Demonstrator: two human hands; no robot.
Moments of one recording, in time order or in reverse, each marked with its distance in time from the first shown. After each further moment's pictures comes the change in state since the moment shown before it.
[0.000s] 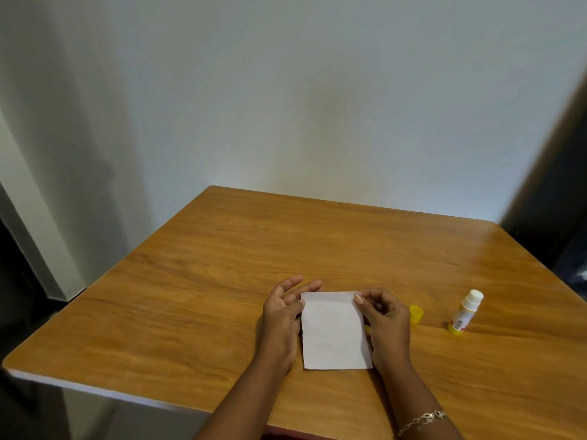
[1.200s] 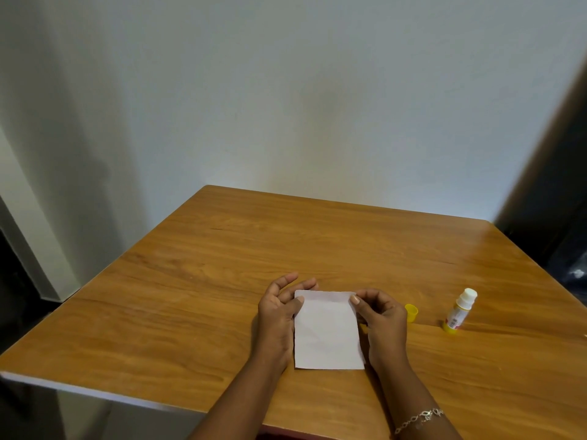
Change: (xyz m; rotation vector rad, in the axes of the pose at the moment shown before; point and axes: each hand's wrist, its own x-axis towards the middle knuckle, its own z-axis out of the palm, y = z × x) left_hand 0.002 -0.002 0.000 -0.060 -0.013 0.027; right_hand -0.005 -0.007 0.001 0.021 0.006 0.047
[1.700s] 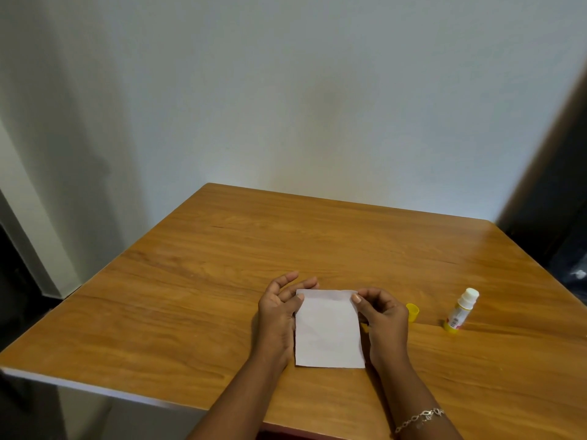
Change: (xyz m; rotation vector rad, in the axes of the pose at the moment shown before) left_hand 0.001 -0.001 -0.001 -0.022 0.012 0.000; right_hand -0.002 -0.003 0.000 0.021 -0.011 0.000
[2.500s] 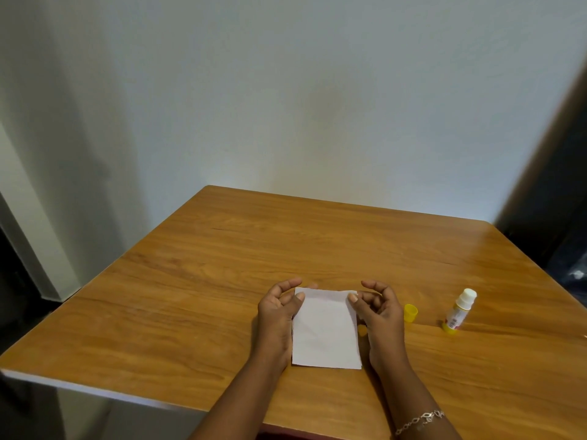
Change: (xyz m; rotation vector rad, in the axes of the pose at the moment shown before) left_hand 0.000 -0.003 -0.002 0.048 -0.006 -0.032; right_hand 0.000 -0.002 0.000 0.122 -0.062 0.005
